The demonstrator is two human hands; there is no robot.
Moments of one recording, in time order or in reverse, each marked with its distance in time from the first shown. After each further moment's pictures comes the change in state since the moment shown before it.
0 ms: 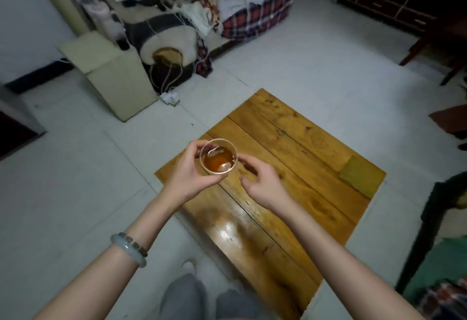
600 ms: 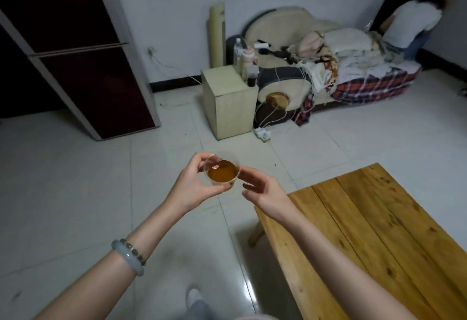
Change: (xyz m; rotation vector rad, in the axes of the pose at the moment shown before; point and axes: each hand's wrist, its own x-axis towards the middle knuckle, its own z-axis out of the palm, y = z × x) left_hand -0.083 -0.097 -0.297 -0.024 0.398 -0.175; right_hand 0.095 -0.180 0.252 0.152 -0.491 -0.173
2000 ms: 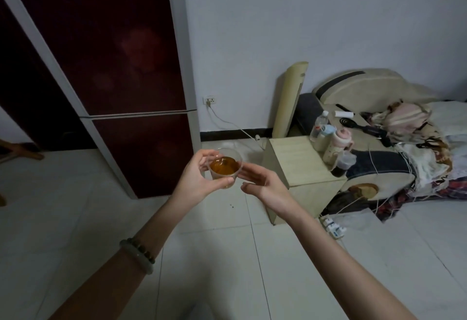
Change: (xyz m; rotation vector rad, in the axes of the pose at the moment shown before) left_hand 0.491 -0.171 -0.366 -0.079 0.227 -0.006; right_hand 0.656 -0.125 0.136 0.084 -0.178 -0.082
